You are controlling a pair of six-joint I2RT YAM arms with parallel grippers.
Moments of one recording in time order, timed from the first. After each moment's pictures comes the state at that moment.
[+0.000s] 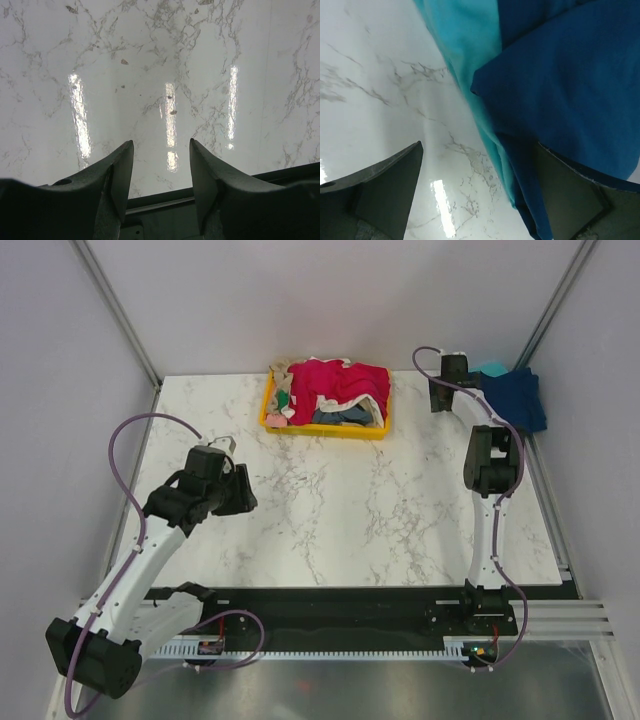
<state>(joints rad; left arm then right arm) -0.34 0.96 0.91 -0.81 0.00 -0.40 0.01 2.43 2.07 -0.39 0.40 -0.10</state>
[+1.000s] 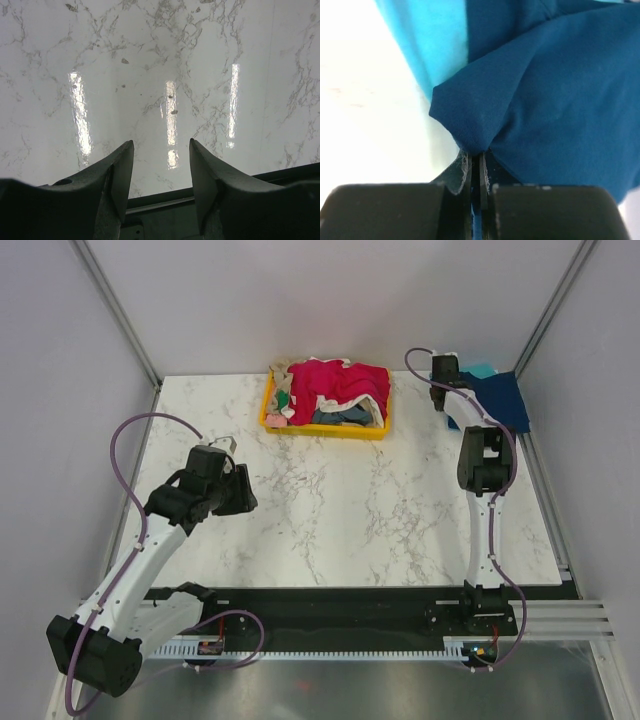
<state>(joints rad) -0.34 0.97 0.91 -0.81 0.00 -0.40 0.03 2.51 2.13 -0.40 0.45 -0.11</state>
